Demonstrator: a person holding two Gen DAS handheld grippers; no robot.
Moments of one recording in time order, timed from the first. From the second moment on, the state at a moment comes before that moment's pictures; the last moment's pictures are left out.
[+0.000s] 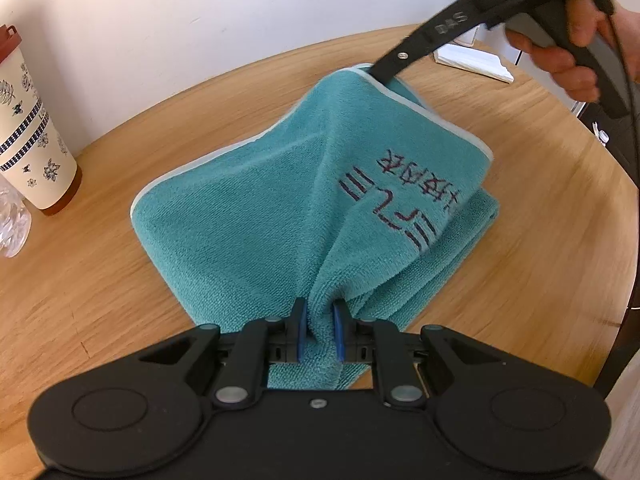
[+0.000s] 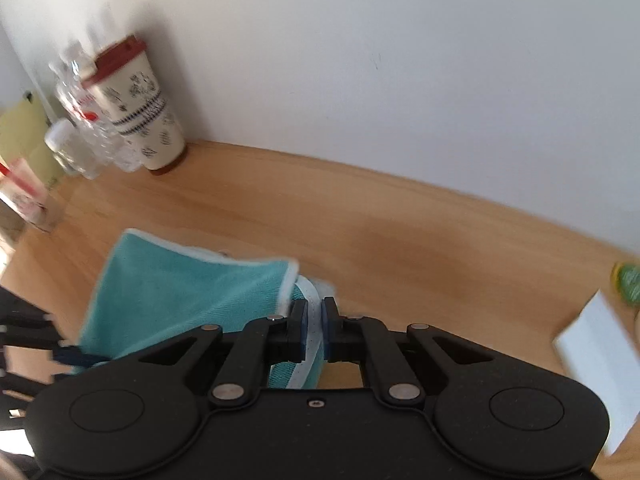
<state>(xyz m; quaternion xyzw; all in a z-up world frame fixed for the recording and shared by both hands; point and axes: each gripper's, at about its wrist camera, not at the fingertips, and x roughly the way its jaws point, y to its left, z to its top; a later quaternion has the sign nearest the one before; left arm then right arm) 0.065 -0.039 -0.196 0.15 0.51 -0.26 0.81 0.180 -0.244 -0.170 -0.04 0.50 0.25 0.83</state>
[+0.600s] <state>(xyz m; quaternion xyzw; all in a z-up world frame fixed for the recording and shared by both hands) 0.076 0.005 -0.137 -0.05 0.48 -0.14 0.86 0.167 -0.266 -0.158 -0.02 0.51 0.21 0.83</state>
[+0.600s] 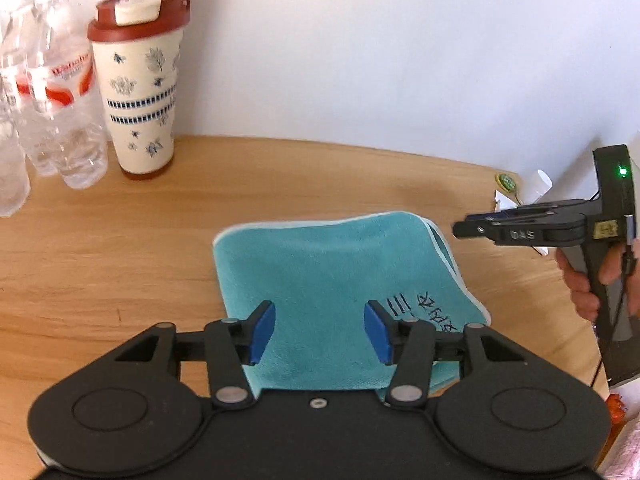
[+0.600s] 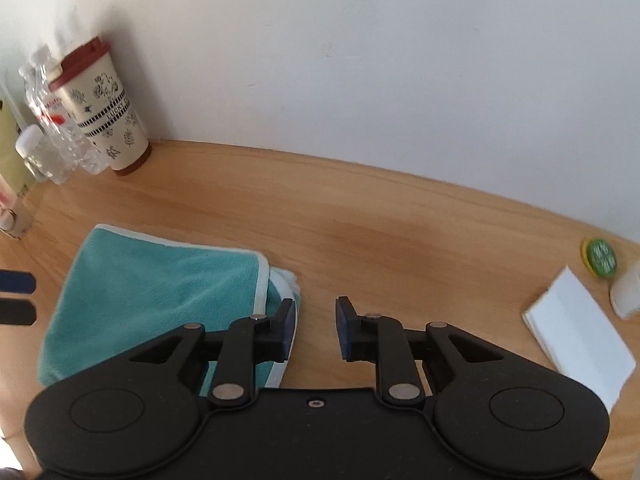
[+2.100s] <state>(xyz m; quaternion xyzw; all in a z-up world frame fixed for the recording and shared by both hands) 0.089 0.058 -0.143 -0.09 0.52 0.04 0.85 0.065 -0.252 -0.139 0.02 0.53 0.26 0.81</state>
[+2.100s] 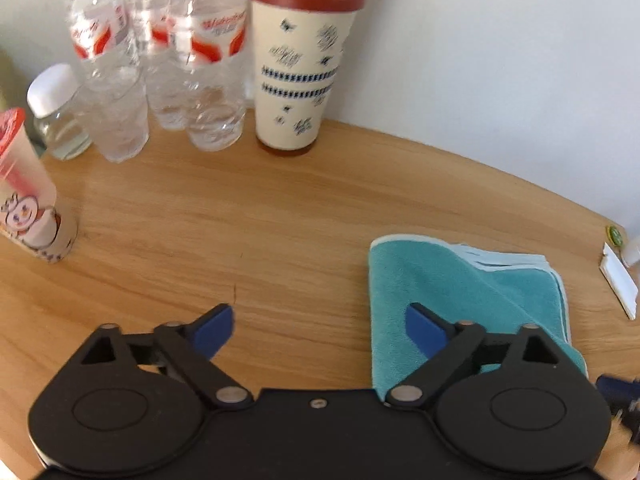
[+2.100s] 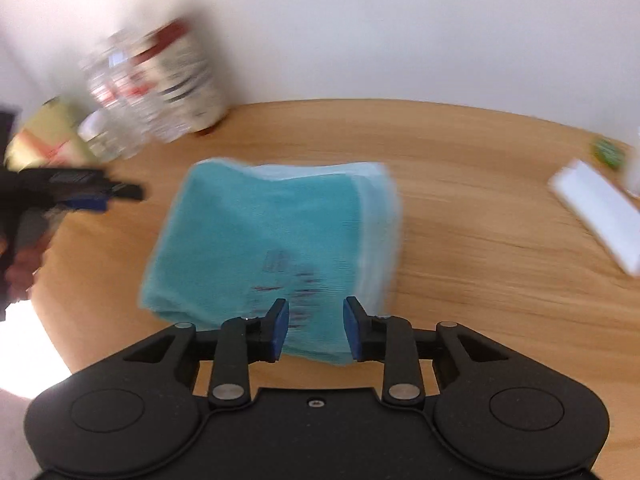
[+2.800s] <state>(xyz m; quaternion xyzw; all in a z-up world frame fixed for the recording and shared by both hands) 0.105 0.049 -0.148 -0.06 0.53 0.02 0.85 0.074 -0.216 -0.160 0.03 0.58 0.21 0.78</state>
